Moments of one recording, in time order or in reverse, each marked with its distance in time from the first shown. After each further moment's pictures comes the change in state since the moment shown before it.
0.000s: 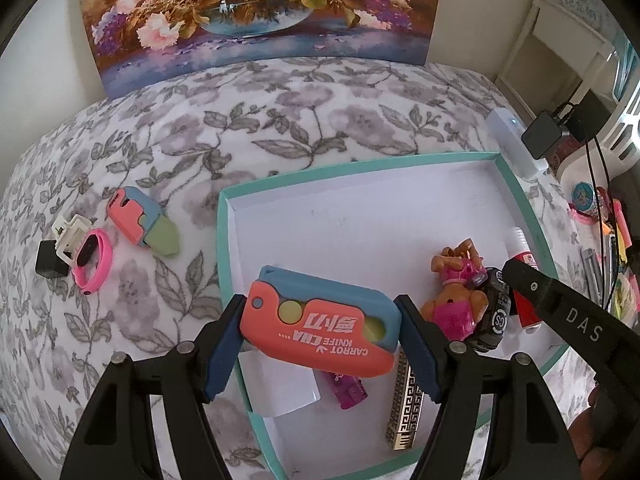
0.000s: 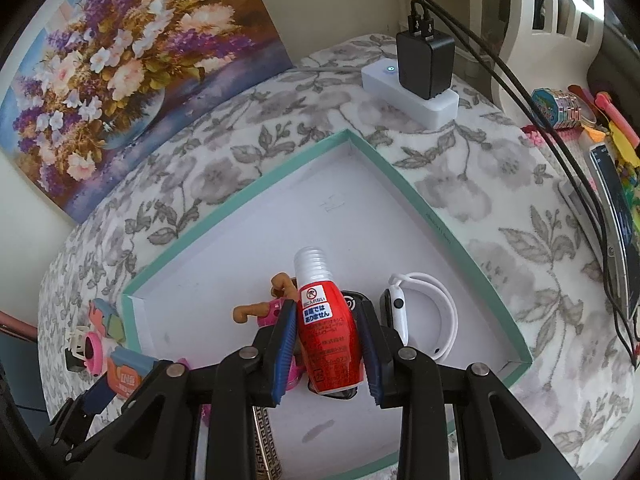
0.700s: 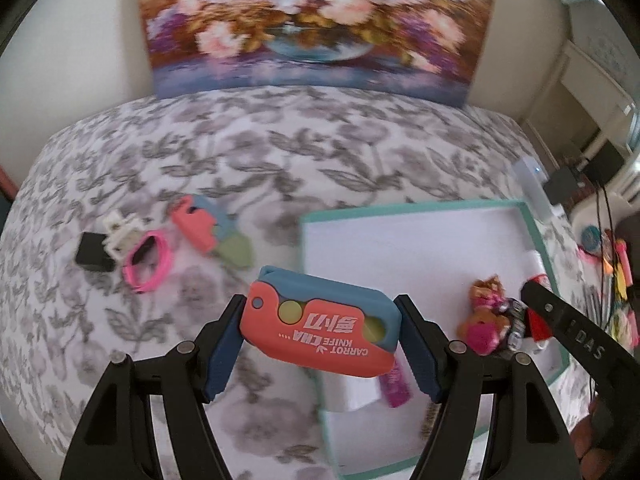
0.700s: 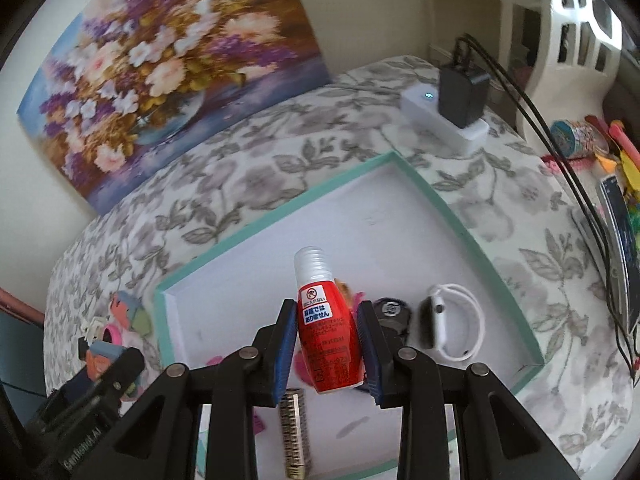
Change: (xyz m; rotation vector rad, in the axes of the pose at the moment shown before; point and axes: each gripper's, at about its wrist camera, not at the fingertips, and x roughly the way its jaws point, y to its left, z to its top) left arm -0.031 0.043 0.005 -0.086 -0.063 0.021; right arm -0.018 0.026 -0.001 -0.060 -0.044 0.039
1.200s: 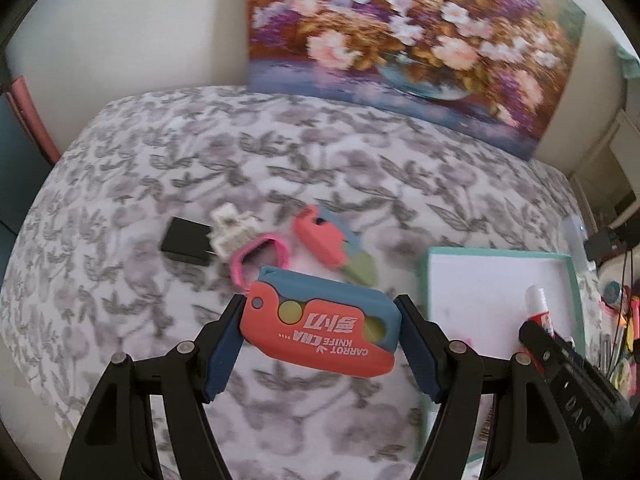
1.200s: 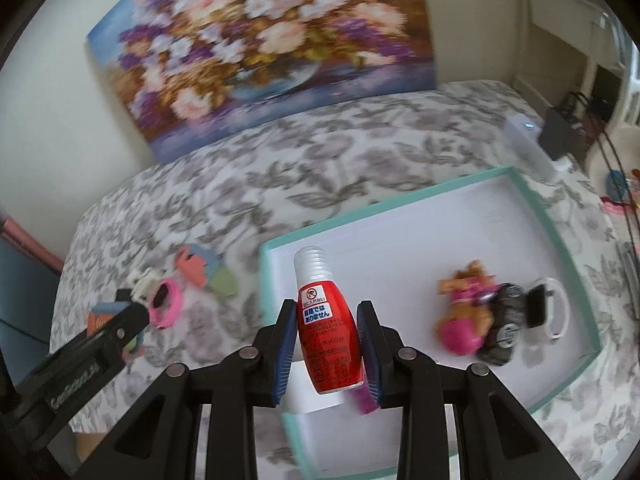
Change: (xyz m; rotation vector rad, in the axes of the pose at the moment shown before) left arm -0.025 0.100 0.004 -0.159 -0.041 0.095; right arm -0.012 0.107 -0.032 -0.181 -0.001 0.071
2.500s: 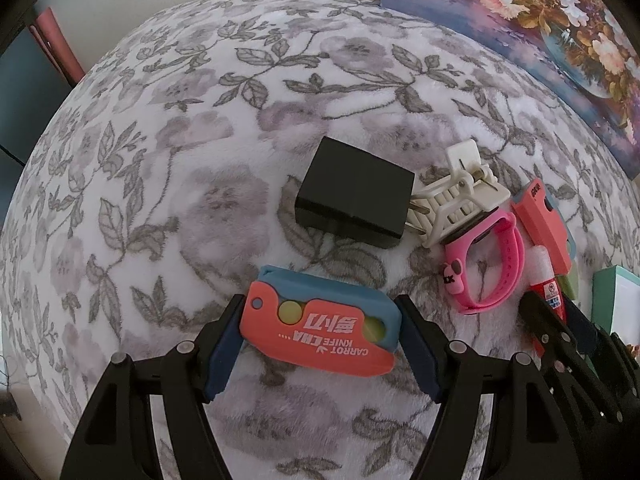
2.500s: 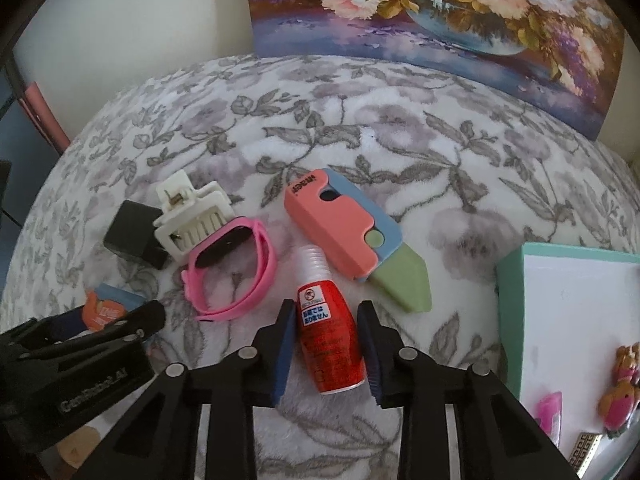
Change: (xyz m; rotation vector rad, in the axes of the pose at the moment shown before) left arm 0.119 0.154 -0.003 -0.163 0.187 0.133; right arm 0.125 0.172 -0.035 -0.382 0.092 0.040
